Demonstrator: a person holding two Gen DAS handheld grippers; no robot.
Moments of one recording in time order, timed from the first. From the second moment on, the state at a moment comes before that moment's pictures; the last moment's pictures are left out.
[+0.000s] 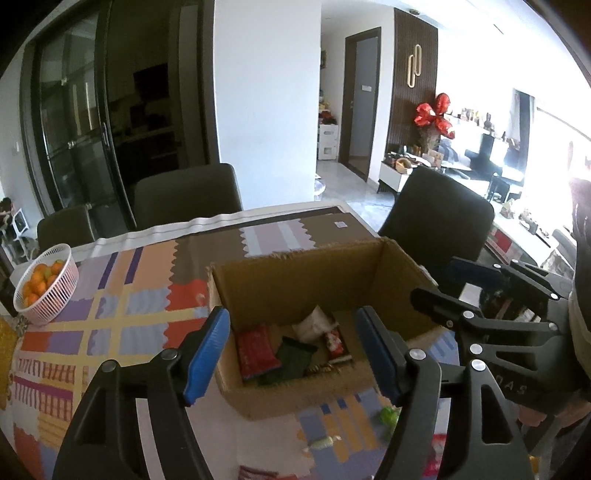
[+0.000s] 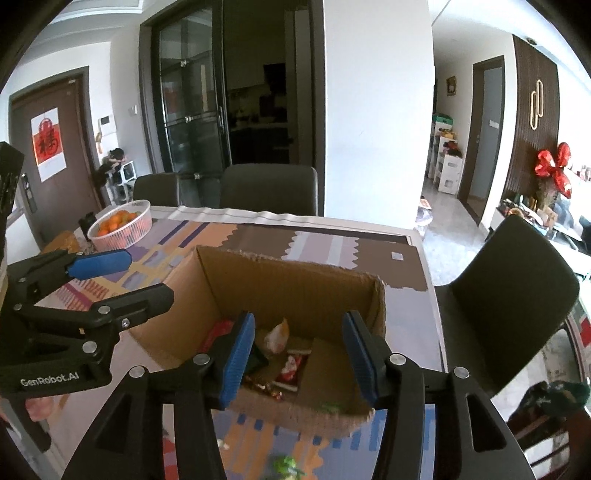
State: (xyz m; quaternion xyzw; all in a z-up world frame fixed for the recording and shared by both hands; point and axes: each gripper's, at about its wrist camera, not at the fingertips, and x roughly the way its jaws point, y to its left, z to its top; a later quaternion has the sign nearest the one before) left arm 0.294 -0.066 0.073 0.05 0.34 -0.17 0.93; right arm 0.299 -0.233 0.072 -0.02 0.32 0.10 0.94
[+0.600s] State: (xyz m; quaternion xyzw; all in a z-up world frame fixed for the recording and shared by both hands) left arm 0.193 -0.065 0.063 0.07 0.32 -0.18 0.93; right arm 0.203 -0.243 0.060 0.00 0.33 0.06 0.94
